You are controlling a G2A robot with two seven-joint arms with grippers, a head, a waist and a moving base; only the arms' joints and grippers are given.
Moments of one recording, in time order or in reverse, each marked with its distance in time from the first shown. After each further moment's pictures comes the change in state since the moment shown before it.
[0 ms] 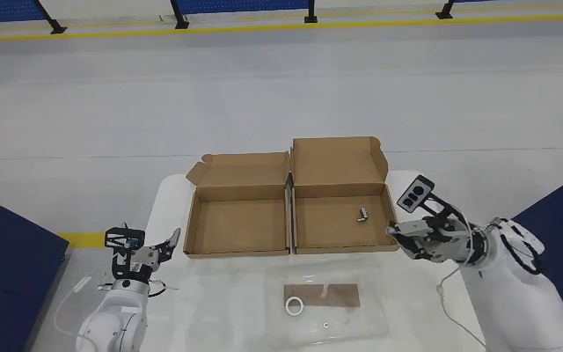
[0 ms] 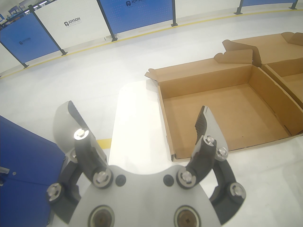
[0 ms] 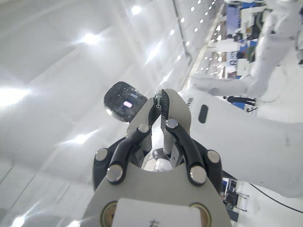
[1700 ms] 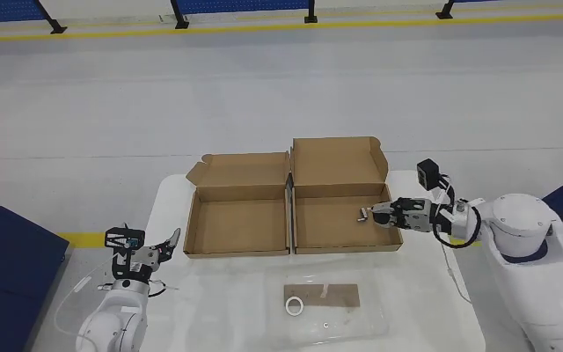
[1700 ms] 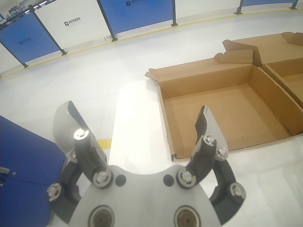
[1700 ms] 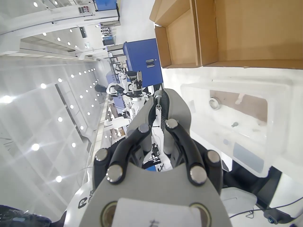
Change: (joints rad) left arm 0.000 0.000 0.000 0.000 0.000 0.000 0.000; right arm 0.190 0.065 -0.083 0.066 -0.785 0.047 -0.213
